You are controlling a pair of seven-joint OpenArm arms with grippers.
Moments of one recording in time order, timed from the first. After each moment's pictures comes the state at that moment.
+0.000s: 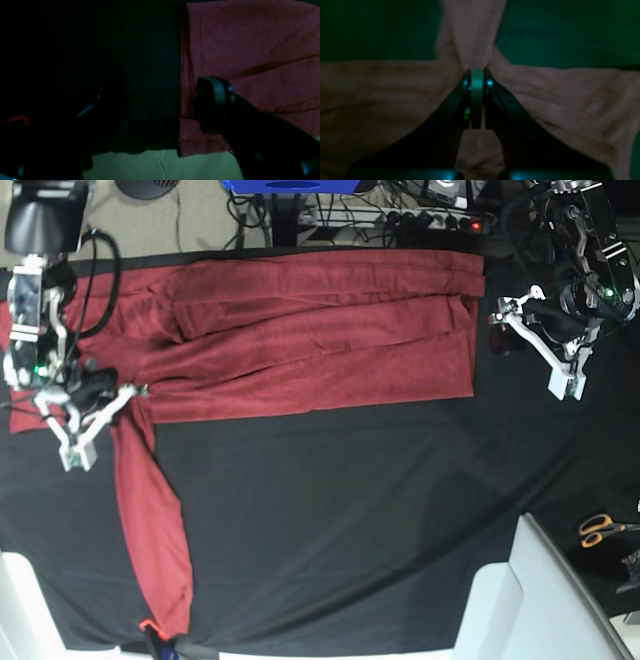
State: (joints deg) left arm 17.1 -13.4 -29.4 96.5 -22.5 -26.4 58.1; right arm -2.3 11.5 10.2 79.5 10.8 16.8 -42.7
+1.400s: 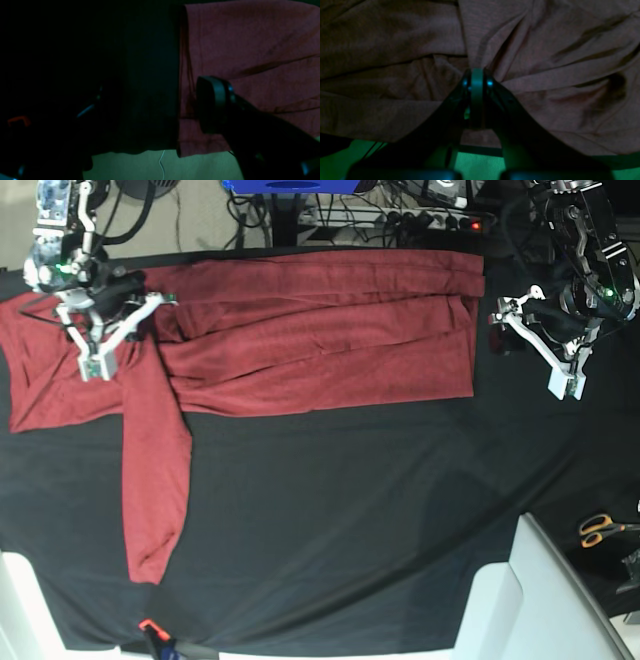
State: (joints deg) left arm 17.2 -13.5 -29.4 96.5 -22.5 -26.4 58.2; right arm -21.9 3.2 15.2 95.4 10.7 17.2 -44.5
